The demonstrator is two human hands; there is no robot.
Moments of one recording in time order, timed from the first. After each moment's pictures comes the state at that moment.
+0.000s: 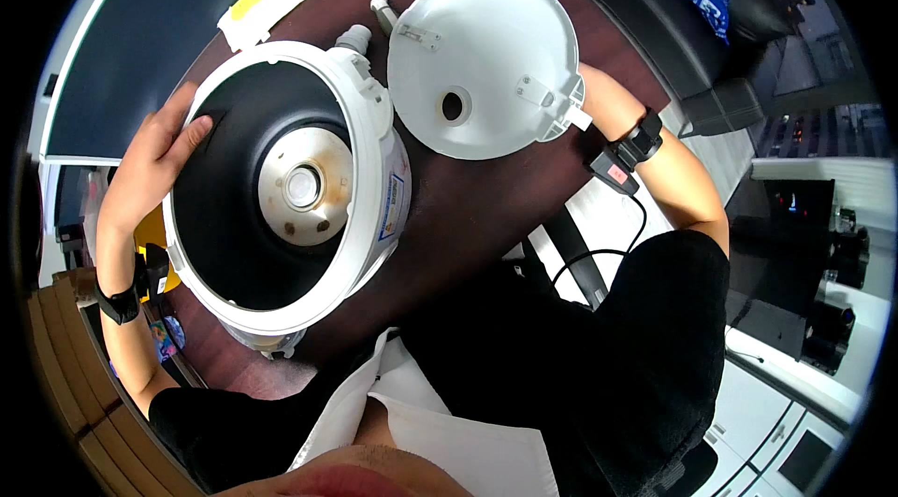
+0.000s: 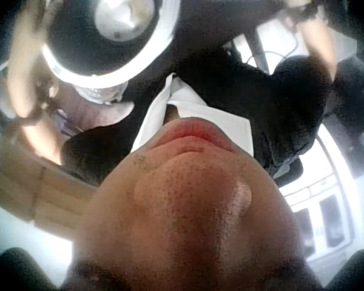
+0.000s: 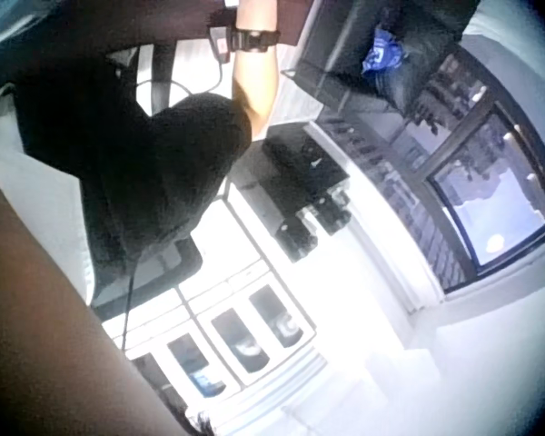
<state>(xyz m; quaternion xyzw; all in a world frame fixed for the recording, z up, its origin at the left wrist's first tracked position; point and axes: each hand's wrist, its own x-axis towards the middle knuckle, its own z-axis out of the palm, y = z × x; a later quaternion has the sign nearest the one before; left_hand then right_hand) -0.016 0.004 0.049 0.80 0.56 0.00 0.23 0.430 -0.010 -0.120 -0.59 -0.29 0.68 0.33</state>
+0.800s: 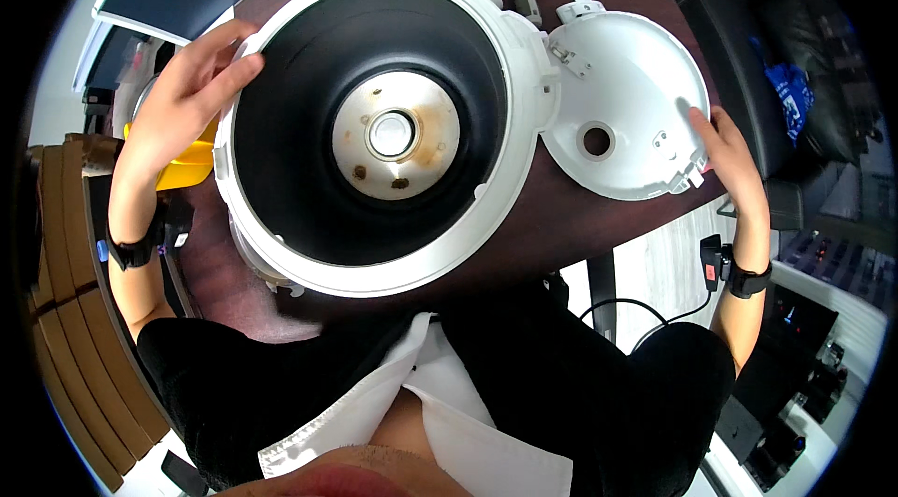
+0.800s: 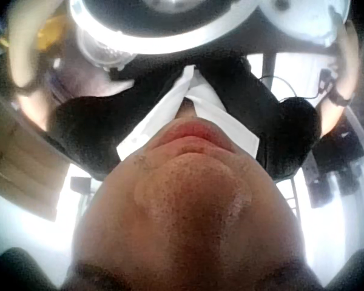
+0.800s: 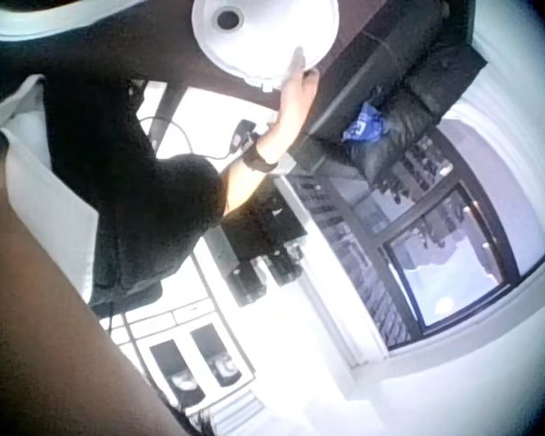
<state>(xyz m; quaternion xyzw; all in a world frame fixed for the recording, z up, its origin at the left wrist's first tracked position) -0.076 -0.043 0.029 0.75 0.60 0.12 0.25 0.460 -0.026 -0.073 -0.73 -0.56 0.35 0.16</state>
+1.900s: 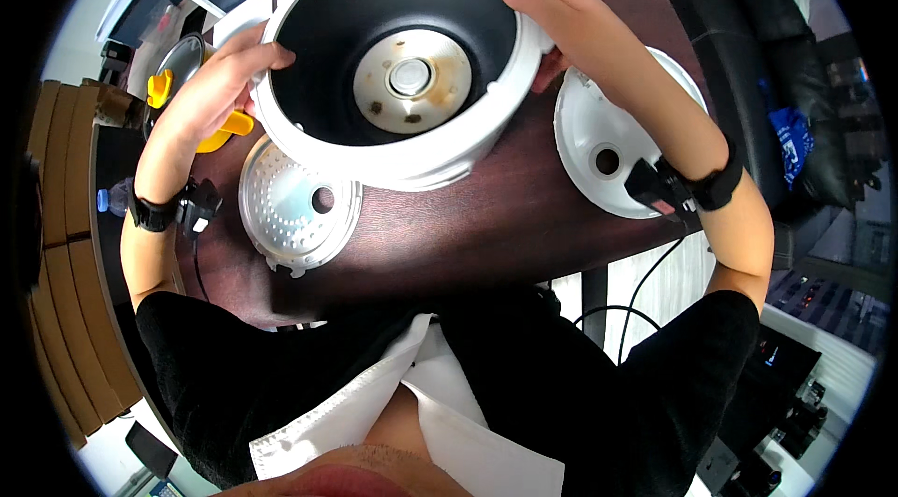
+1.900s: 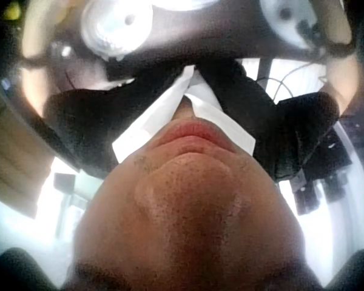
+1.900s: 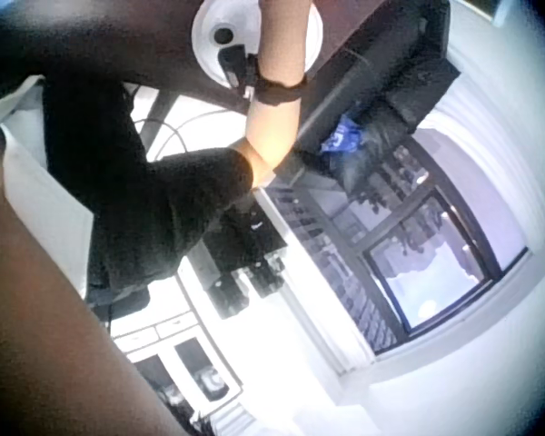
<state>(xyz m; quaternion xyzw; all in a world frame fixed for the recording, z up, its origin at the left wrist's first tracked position) -0.077 -0.065 0.032 0.52 0.65 0.23 0.51 0.244 0.021 -0.004 -0.44 -0.70 0.53 0.19</state>
